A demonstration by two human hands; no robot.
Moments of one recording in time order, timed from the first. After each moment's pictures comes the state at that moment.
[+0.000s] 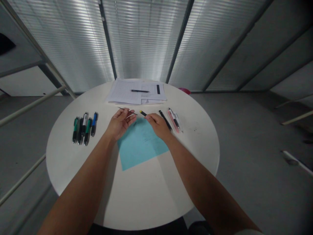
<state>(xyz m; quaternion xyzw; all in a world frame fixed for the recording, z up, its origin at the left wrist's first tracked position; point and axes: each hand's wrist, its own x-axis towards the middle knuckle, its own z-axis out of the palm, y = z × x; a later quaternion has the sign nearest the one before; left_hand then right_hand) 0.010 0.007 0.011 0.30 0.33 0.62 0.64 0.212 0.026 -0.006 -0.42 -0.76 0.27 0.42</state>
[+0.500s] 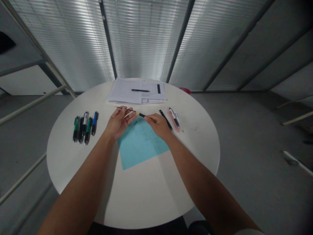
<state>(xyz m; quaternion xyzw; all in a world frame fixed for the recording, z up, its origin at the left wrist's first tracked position) 0.008 0.008 0.012 0.30 0.32 0.64 0.63 0.214 0.027 -0.007 -0.44 -0.77 0.23 0.40</state>
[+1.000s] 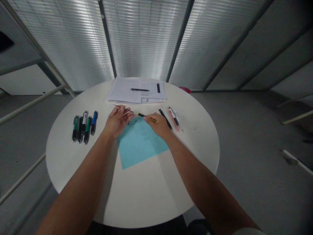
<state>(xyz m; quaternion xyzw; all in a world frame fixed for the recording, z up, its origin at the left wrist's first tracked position) 0.004 0.012 0.007 0.30 0.32 0.65 0.61 0.213 0.030 -0.010 -0.45 -0.77 0.21 0.39</state>
